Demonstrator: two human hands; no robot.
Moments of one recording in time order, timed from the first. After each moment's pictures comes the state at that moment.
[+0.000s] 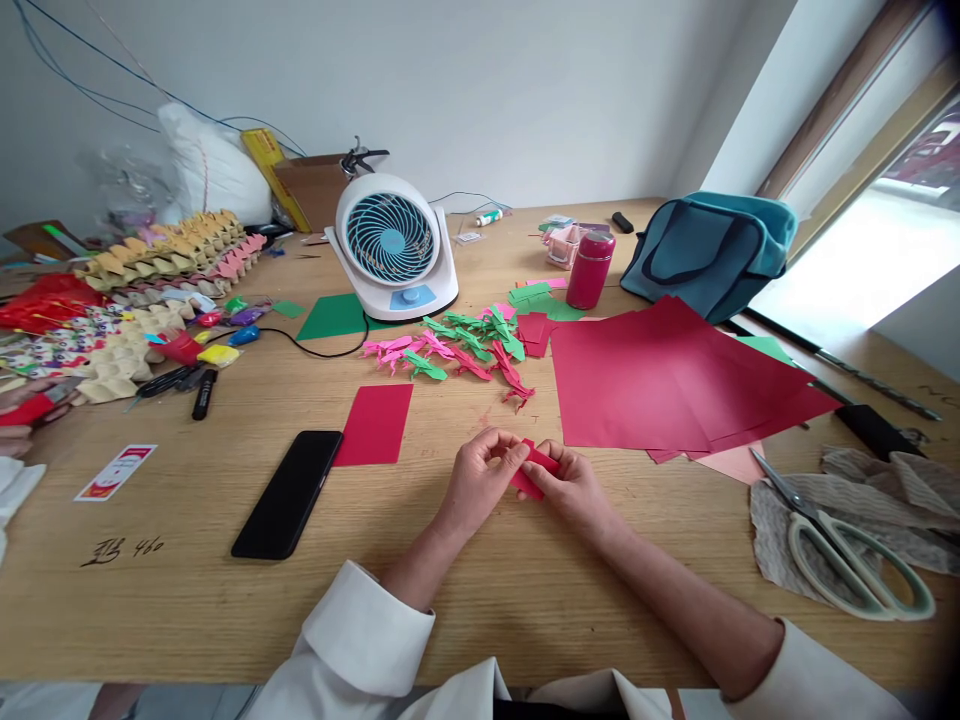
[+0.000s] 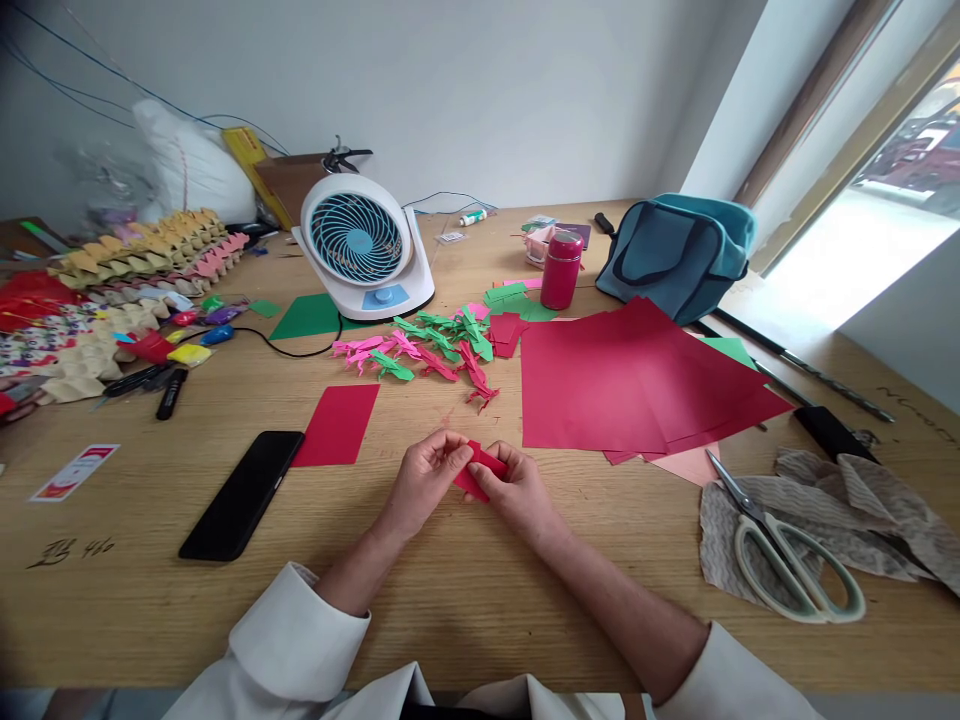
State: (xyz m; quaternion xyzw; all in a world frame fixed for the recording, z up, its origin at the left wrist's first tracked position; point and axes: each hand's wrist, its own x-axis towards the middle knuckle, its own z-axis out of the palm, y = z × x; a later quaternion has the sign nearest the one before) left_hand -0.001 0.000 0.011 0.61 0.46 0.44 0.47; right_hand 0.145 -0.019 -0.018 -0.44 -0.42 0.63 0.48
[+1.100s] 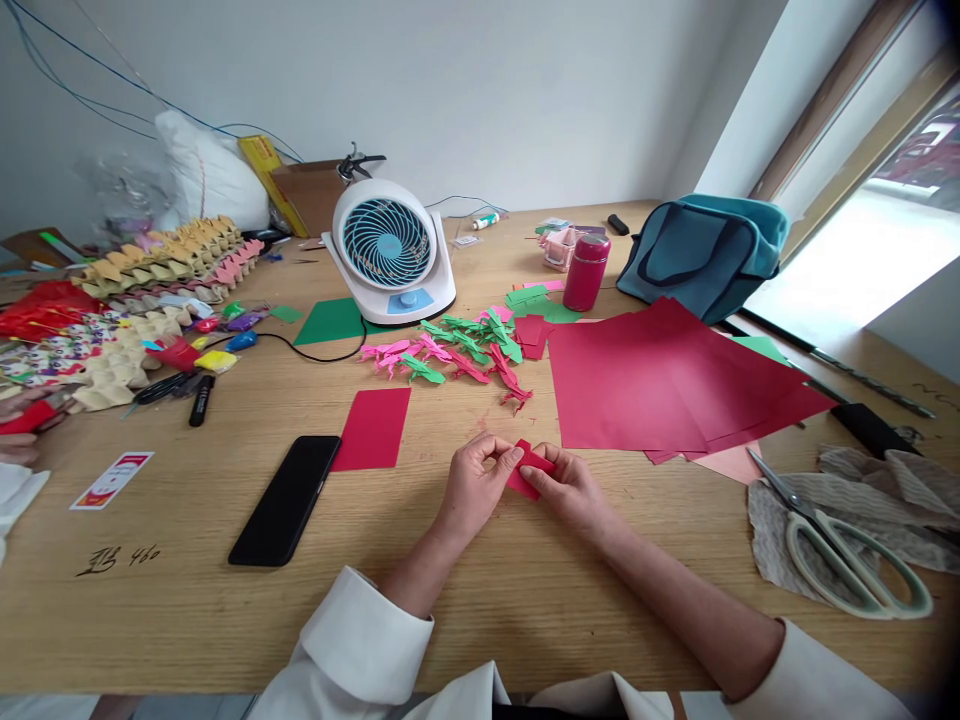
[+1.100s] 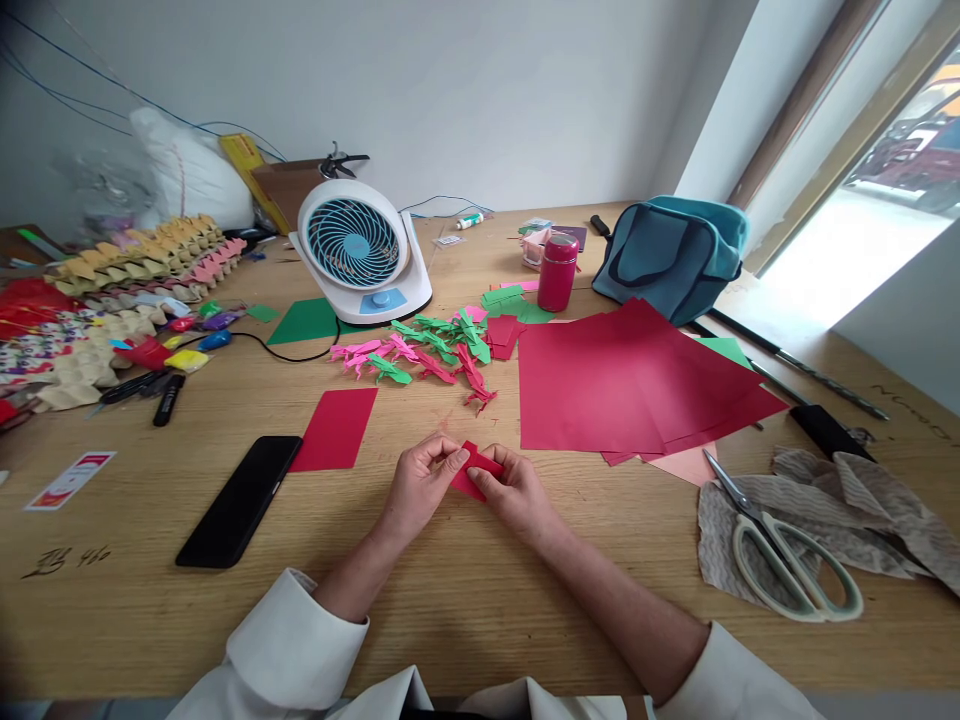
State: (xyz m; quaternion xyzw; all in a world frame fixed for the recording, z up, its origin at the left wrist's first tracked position) left_hand -0.002 0.002 0.008 0.65 0.46 0.45 0.40; right_hand 0.145 -0.017 -0.010 -0.40 -0.42 0.65 0.49
